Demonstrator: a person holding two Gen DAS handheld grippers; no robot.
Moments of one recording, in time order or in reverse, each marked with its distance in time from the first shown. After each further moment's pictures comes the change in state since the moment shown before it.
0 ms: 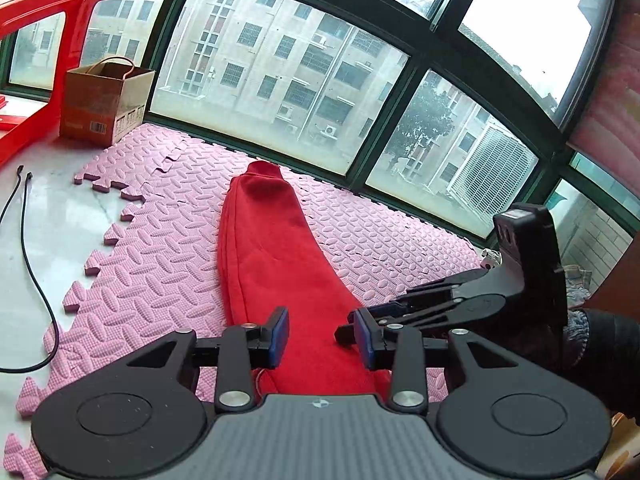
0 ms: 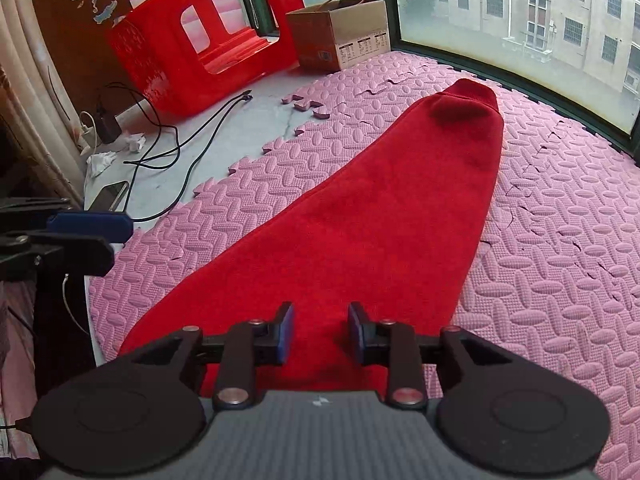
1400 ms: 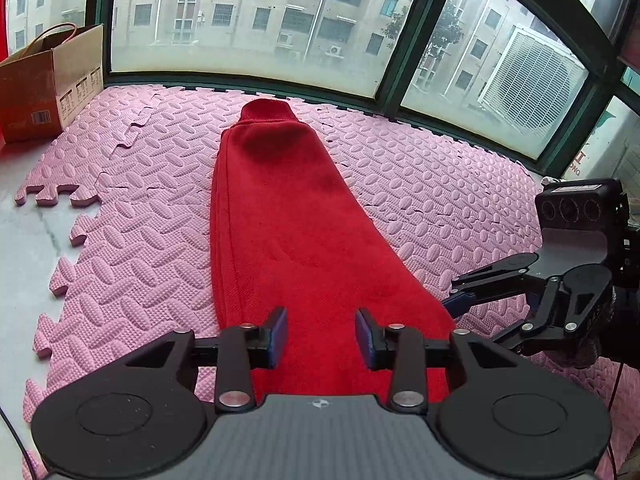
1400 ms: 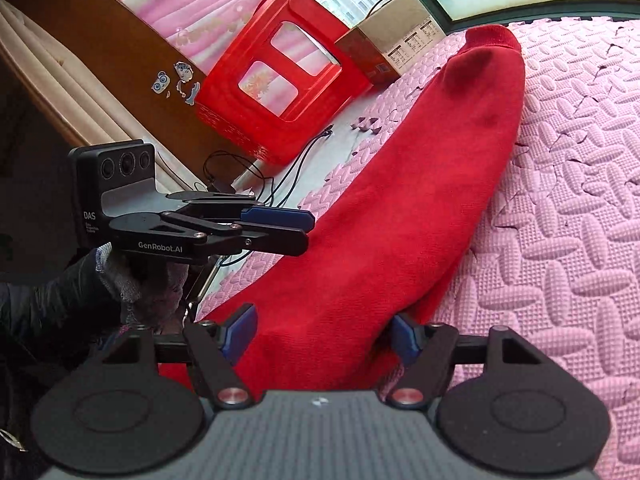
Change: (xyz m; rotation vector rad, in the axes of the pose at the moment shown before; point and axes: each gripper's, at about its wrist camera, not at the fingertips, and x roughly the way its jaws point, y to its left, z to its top) left arm 0.147 0.026 0.043 0.137 0.264 0.096; right arm 0.062 -0.143 -0.010 0.170 -0.071 0.648
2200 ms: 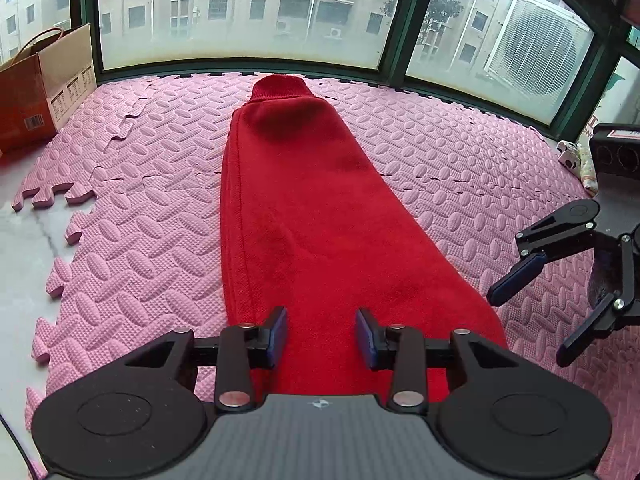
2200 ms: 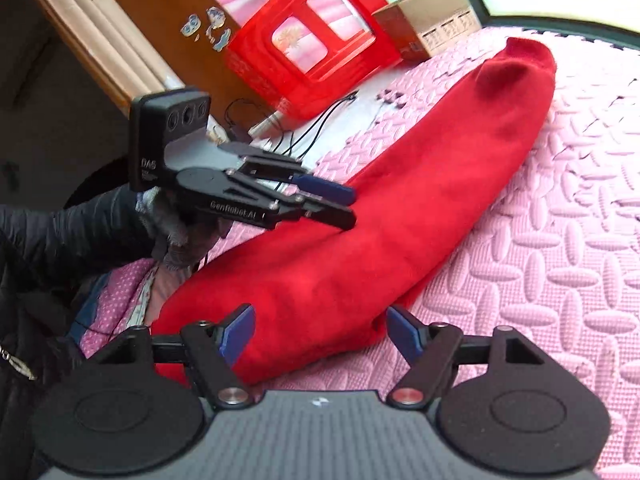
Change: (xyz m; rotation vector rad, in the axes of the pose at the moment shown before) left arm 0.018 -0.004 -0.009 0.079 0.050 0.063; right arm -0.044 0.032 0.002 -0.140 0.091 -0.060
